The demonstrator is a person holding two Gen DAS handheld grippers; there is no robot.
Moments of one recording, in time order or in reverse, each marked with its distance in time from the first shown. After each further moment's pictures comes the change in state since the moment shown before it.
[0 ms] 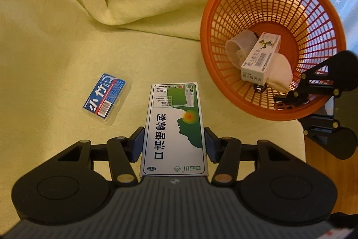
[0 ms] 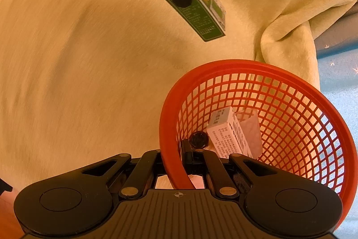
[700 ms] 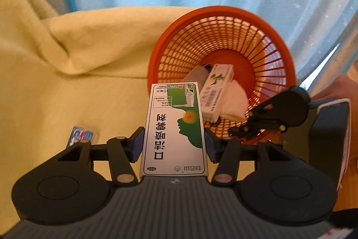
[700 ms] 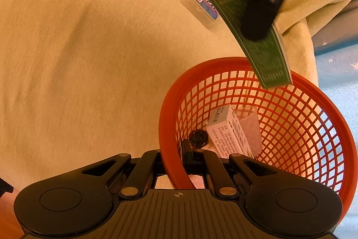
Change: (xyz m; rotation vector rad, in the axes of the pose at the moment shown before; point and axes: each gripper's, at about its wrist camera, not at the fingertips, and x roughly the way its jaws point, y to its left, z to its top) left arm -0.029 -0.043 0.045 0.156 -0.092 -0.121; right arm -0.002 0.001 -0.003 0.017 -0.001 -0.002
